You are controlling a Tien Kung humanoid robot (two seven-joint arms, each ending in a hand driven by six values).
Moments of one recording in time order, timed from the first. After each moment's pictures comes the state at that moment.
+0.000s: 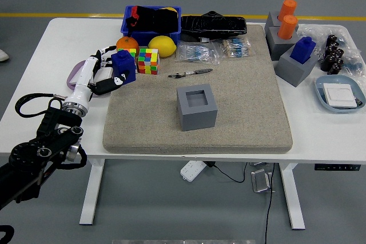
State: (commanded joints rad) left arm -0.61 0.22 -0.63 -0.75 0.84 0.44 -0.42; right arm 0.09 -0.36 1.94 0.18 -1.63 0.15 -0.23
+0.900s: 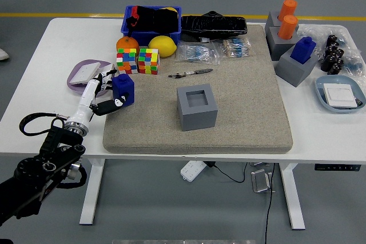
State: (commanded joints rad) left arm -0.57 0.19 -0.54 -0.67 0.78 0.45 -0.45; right arm 0.09 -0.35 1.94 0.18 -1.63 0.15 -0.22
